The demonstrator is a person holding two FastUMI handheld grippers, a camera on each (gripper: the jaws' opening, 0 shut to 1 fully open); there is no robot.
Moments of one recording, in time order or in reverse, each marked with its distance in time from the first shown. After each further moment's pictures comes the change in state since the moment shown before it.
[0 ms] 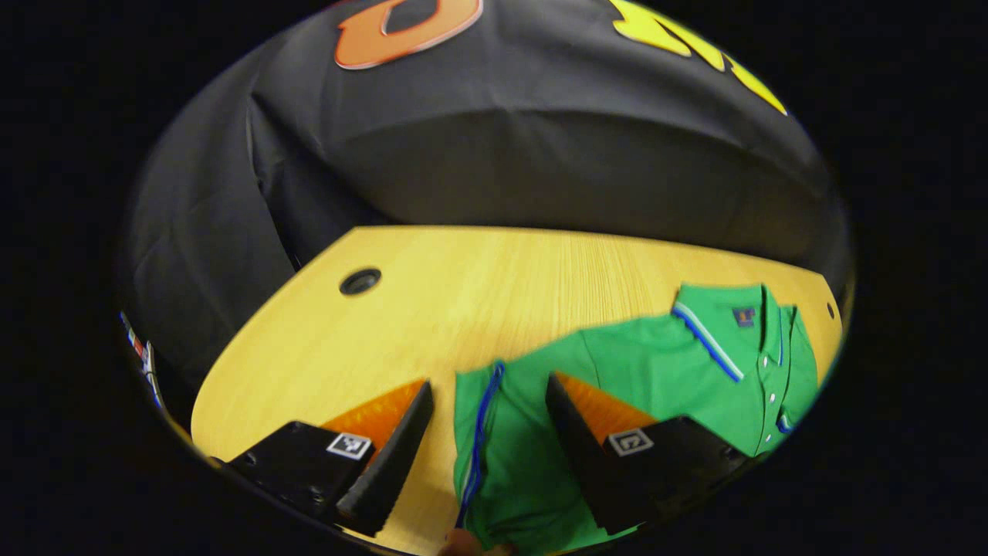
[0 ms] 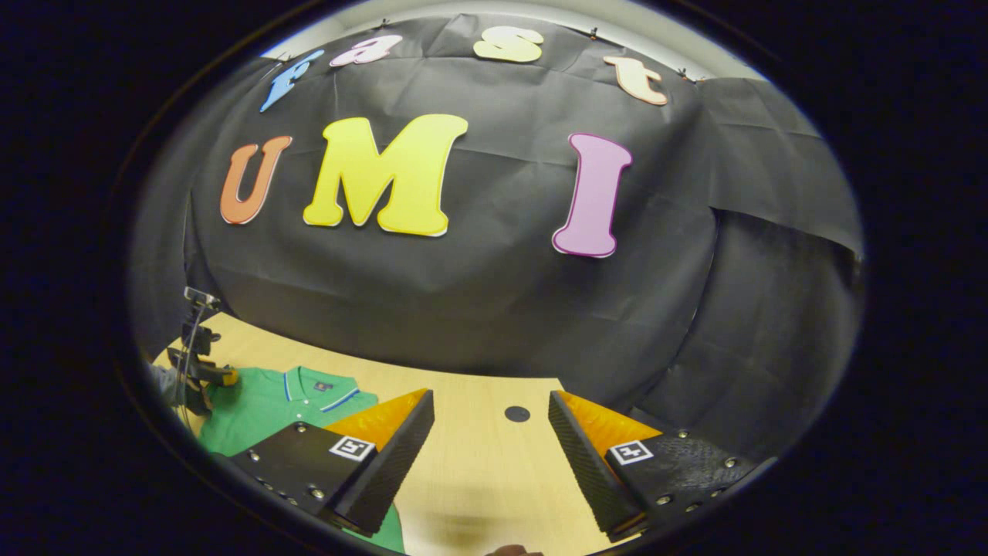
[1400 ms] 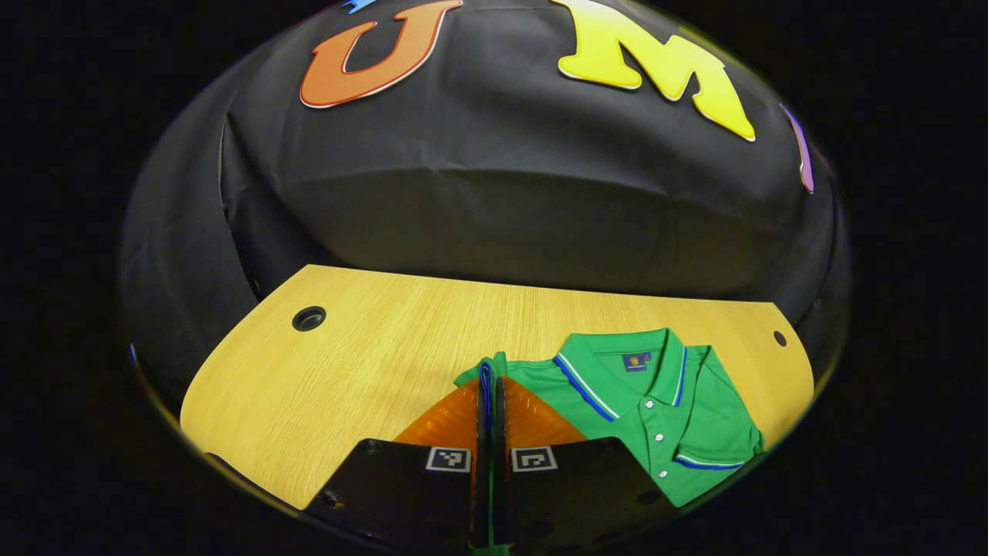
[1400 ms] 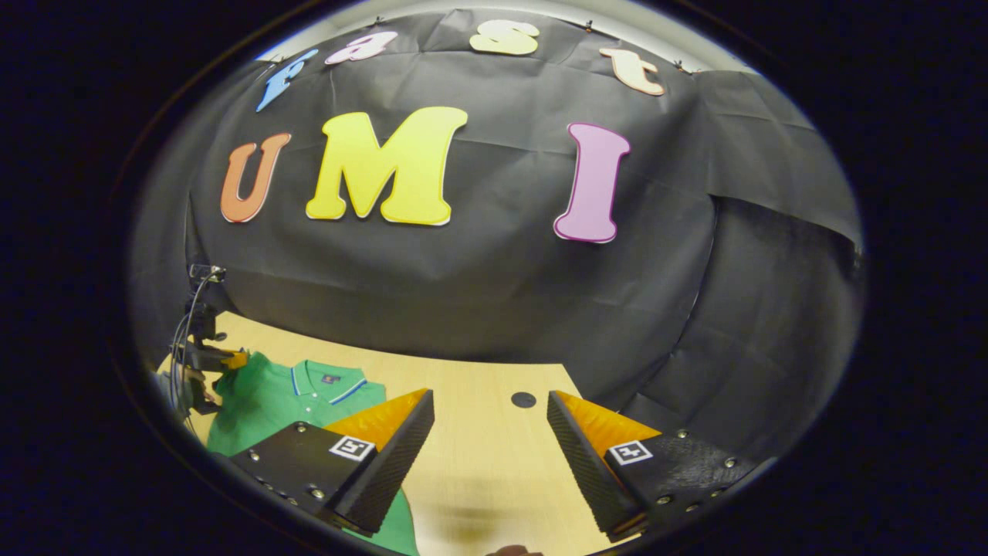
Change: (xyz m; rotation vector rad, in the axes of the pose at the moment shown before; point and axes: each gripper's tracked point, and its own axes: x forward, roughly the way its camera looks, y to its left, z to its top) left arm -0.069 -0.081 0.049 0.001 -0.070 -0.135; right arm -0.013 0.009 -0.013 0.026 0.050 0.001
